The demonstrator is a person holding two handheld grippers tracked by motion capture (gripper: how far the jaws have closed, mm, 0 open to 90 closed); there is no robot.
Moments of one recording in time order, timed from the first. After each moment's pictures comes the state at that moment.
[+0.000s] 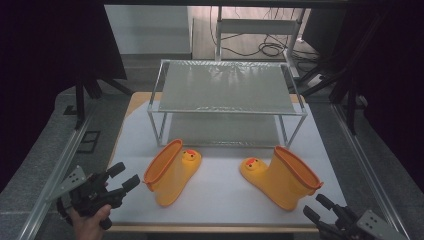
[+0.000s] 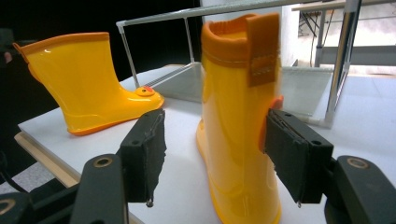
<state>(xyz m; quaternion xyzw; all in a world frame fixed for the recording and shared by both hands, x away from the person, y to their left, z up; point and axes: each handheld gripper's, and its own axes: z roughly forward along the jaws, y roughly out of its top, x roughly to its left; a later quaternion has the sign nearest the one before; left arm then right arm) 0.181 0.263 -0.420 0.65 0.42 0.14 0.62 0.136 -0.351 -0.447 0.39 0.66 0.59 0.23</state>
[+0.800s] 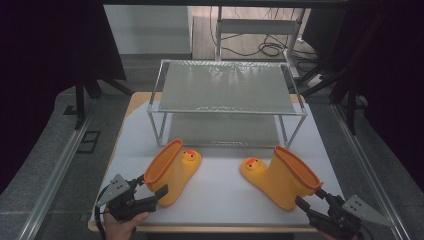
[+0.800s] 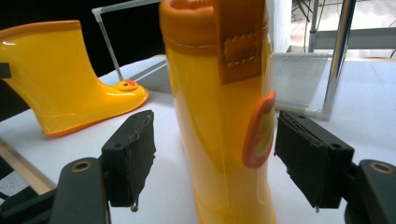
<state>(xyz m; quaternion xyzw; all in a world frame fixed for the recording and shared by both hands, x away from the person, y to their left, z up) 0.195 0.200 -0.462 0.69 0.43 0.17 0.56 0.170 -0.339 -0.457 0.42 0.67 0.57 0.23</state>
